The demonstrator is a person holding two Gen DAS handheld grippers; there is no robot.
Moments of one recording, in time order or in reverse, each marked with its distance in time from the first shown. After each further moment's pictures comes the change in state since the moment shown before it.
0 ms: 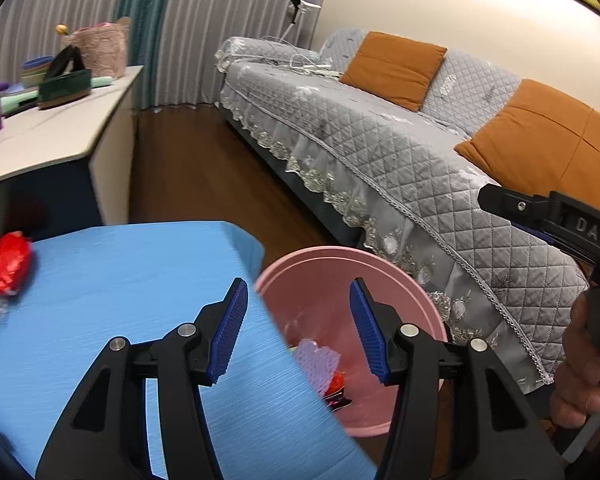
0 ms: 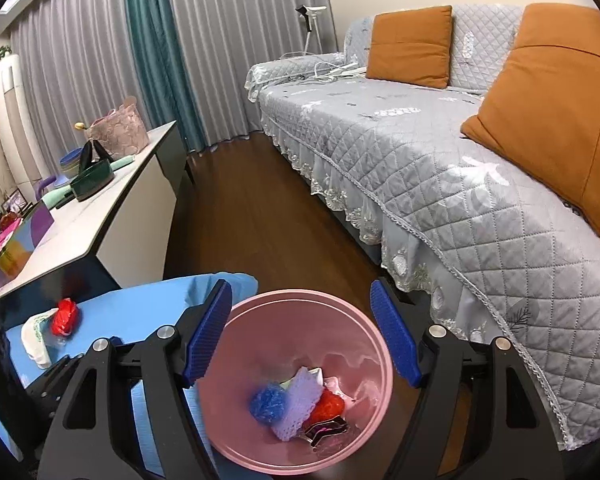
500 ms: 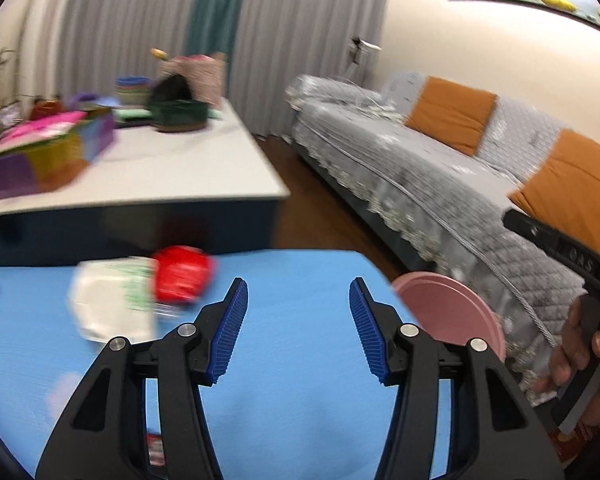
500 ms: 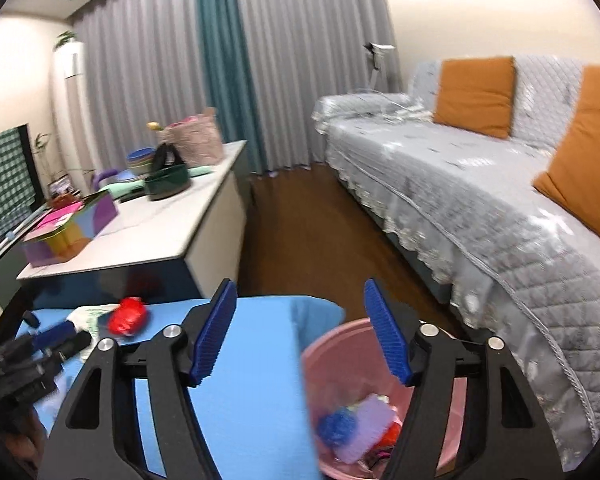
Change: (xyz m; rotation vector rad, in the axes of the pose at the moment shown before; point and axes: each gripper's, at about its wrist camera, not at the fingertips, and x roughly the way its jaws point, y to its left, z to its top) left arm -0.126 0.126 -0.001 -0.065 -0.136 0.208; right arm -0.027 0.116 -0.017 -0.139 -0.135 0.172
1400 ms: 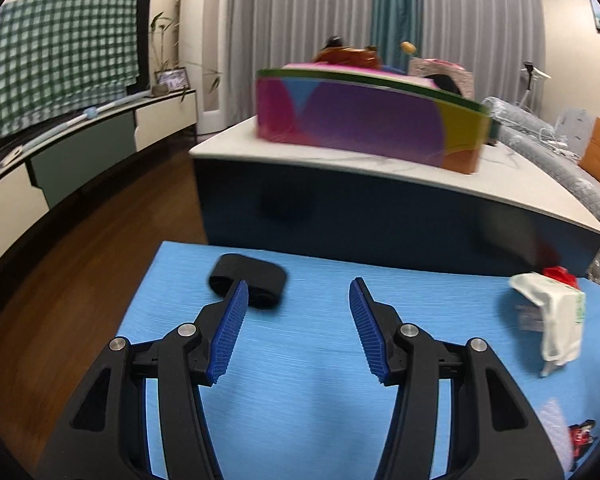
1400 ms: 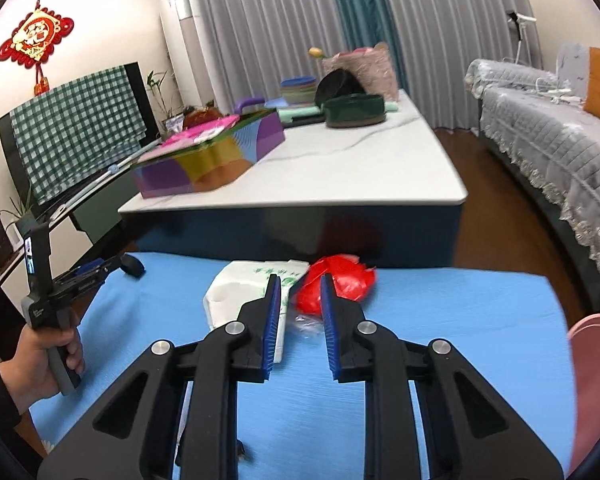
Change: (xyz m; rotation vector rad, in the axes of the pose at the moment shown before) left arm -0.037 0.335 -0.020 -0.192 -0.007 0.507; right arm 0.088 0.215 -0.050 -0.133 0.182 0.430
